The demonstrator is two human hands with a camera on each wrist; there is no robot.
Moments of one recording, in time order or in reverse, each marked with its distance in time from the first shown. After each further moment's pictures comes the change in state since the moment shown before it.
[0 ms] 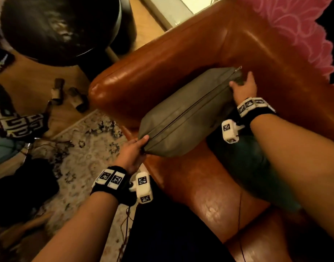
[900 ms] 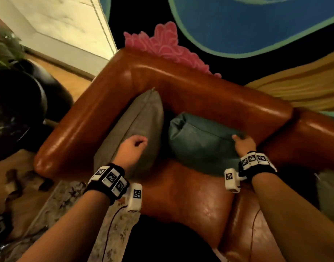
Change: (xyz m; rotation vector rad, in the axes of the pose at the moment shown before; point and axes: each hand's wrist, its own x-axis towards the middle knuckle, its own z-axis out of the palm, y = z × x) left_hand -0.041 0.039 0.190 1.284 -0.276 0.585; right_hand -0.177 0.199 -0.213 0.112 0.322 0.684
